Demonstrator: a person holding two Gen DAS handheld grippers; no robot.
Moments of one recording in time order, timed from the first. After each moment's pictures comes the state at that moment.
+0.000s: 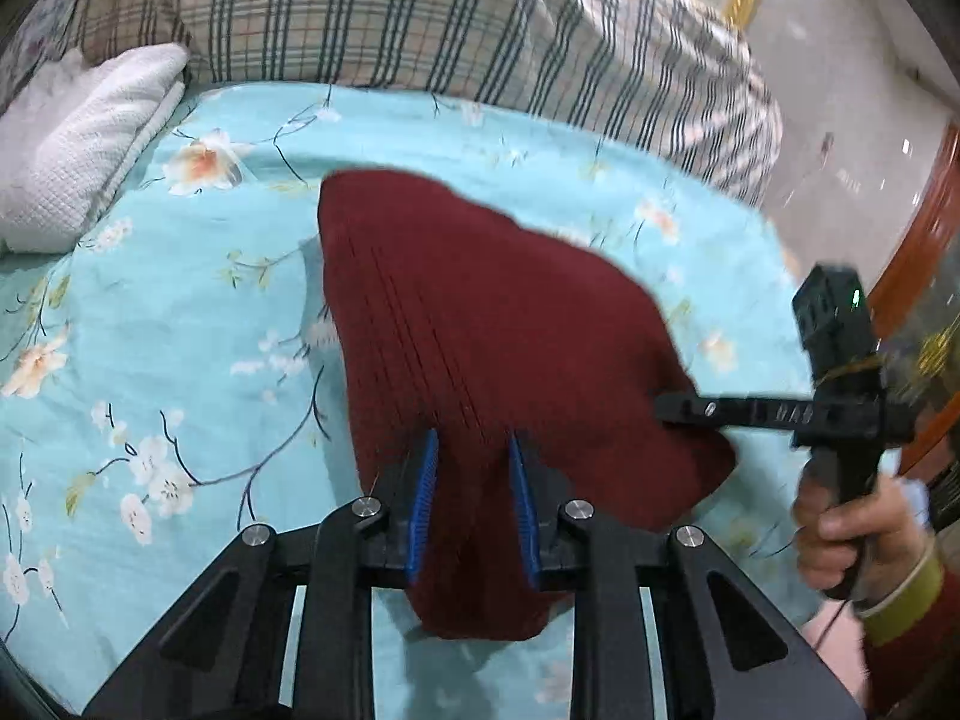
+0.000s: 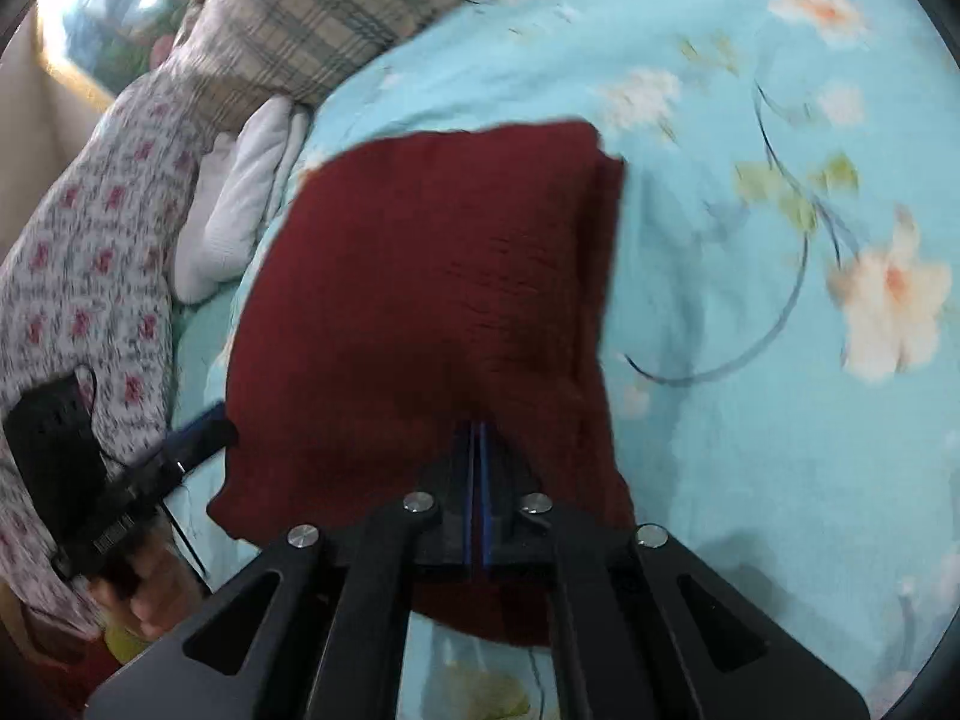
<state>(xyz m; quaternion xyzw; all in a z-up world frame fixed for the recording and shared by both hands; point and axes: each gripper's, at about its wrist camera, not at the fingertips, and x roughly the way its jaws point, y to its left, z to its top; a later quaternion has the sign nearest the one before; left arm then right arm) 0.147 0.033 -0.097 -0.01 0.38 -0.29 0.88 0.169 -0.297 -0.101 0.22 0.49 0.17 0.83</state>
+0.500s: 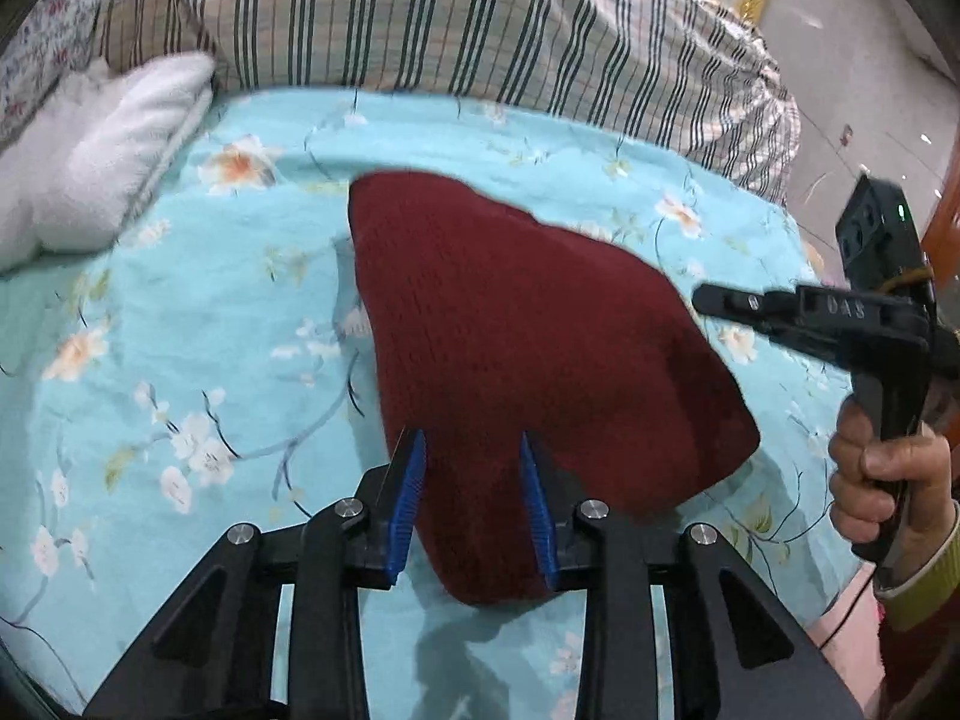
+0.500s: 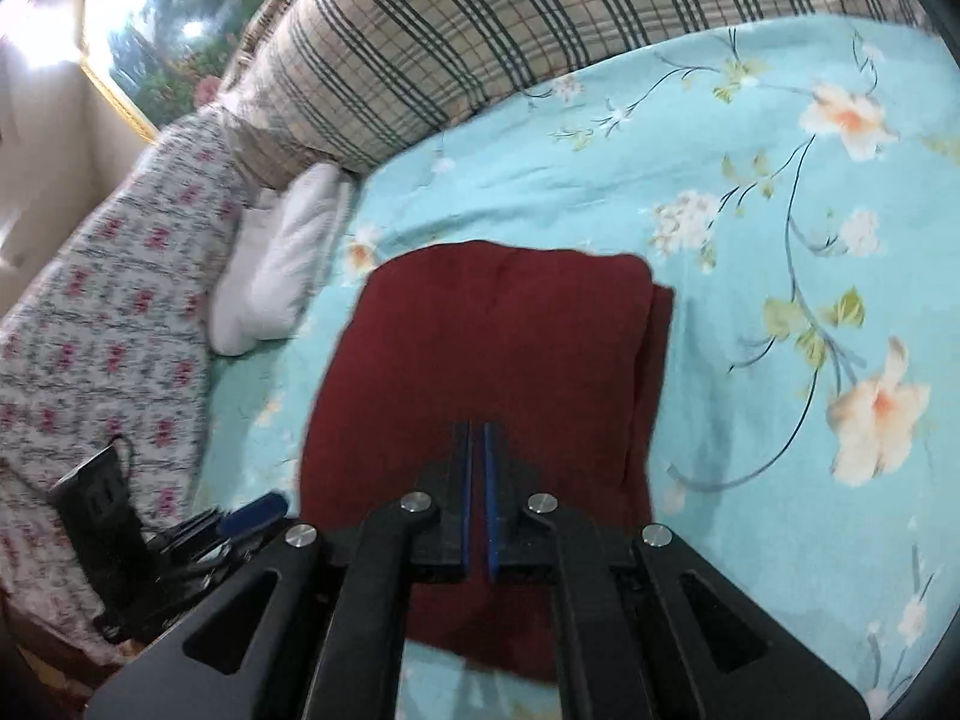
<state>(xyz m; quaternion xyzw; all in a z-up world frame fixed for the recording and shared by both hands) 0.127 0.044 -0.093 -0.01 0.40 -0.26 0.88 0.179 -0.278 -0.040 0.19 0.41 0.17 0.87</state>
